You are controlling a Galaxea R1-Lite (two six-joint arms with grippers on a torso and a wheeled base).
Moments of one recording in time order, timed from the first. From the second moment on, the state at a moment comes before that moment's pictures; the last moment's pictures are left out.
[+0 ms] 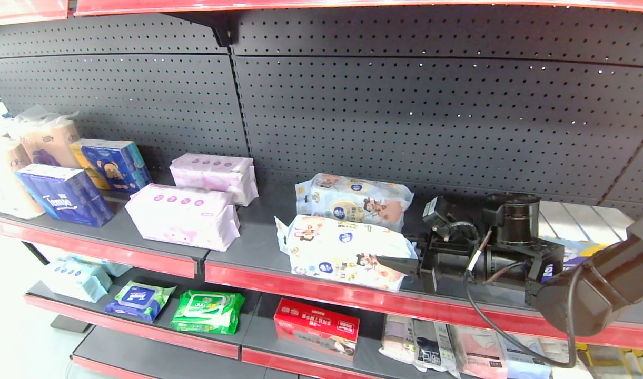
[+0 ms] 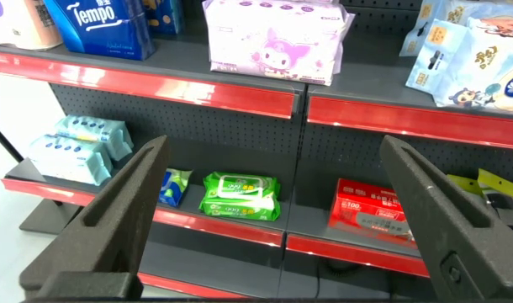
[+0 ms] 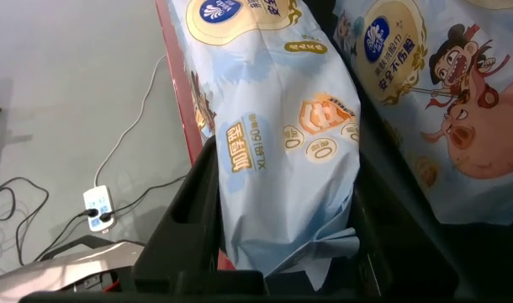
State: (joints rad) left arm 0.01 0.00 0.00 0.00 0.02 -0.01; right arm 0.36 1.96 -0.63 -0.95 0.62 -0.36
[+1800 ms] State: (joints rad) left arm 0.01 0.00 0.00 0.00 0.02 -0.01; right arm 0.25 1.50 -0.43 -0.75 0.34 -0.13
